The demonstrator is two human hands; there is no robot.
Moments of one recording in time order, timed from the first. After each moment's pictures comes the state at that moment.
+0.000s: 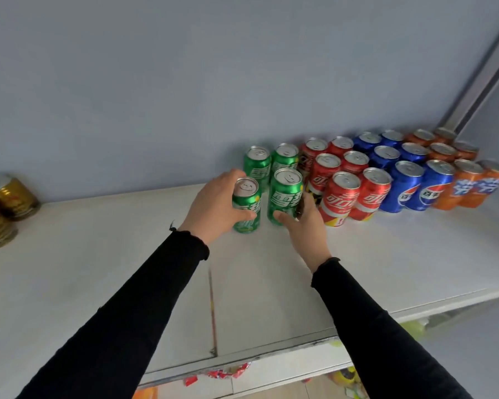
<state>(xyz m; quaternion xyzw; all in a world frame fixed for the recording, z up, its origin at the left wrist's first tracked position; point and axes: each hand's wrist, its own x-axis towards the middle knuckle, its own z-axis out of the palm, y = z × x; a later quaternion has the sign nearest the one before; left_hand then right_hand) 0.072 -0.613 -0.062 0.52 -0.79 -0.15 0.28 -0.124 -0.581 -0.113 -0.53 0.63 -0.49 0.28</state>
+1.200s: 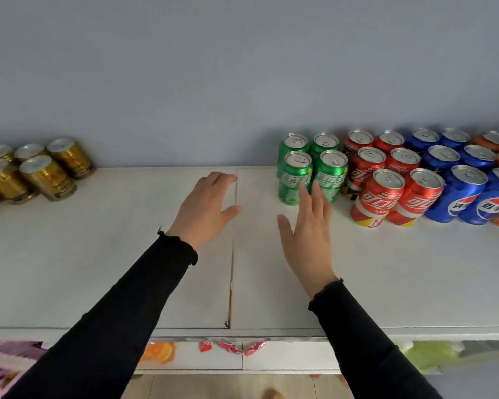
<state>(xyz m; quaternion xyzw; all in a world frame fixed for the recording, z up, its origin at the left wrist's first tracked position) 0.130 -0.568 -0.080 0.61 -0.76 -0.06 0.23 -0.078 -0.543 -0.112 -0.68 0.63 -0.37 0.10</state>
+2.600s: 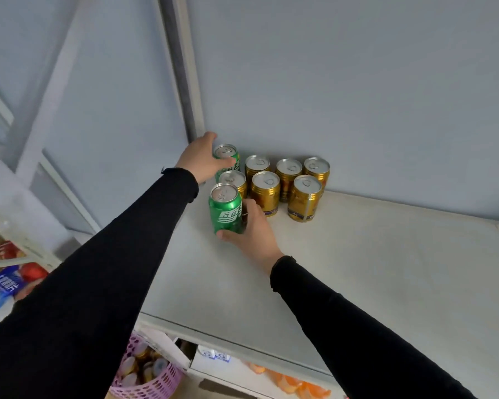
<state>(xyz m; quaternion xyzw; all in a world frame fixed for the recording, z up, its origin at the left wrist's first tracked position) 0.722 -0.591 -0.025 0.77 -0.57 -0.12 0.25 0.543 -0.554 -0.132 -0.76 0.43 -0.28 0.41</state>
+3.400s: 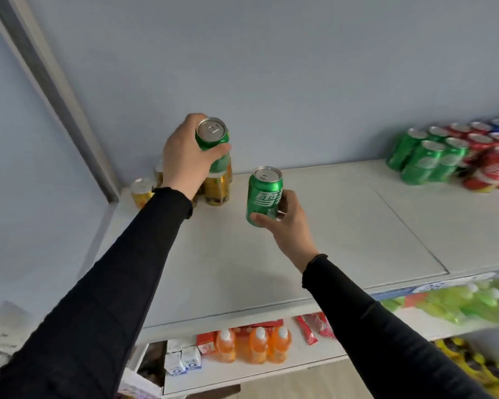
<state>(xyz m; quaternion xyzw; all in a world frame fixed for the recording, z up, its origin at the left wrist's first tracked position) 0.546 -0.552 0.008 0.56 -0.68 -0.07 0.47 0.347 -0.479 -0.097 -0.54 0.53 -0.53 0.38</state>
